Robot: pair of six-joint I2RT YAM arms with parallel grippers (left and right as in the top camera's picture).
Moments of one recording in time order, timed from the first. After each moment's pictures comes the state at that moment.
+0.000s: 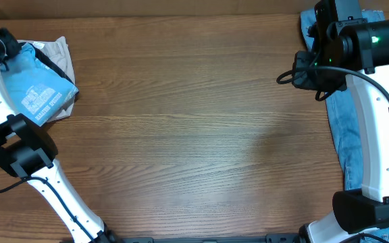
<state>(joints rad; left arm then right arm) 0.53 2.49 2.53 -1.00 0.11 -0.13 0.14 1.75 2.12 -1.64 0.04 0.28</state>
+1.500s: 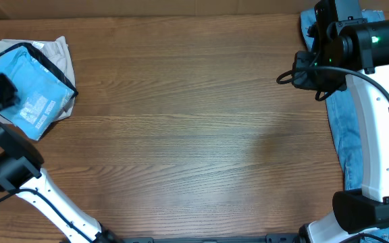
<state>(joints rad) 0.66 2.41 2.33 -1.30 0.15 -0.04 0.14 1.75 2.12 -1.64 0.04 0.28</state>
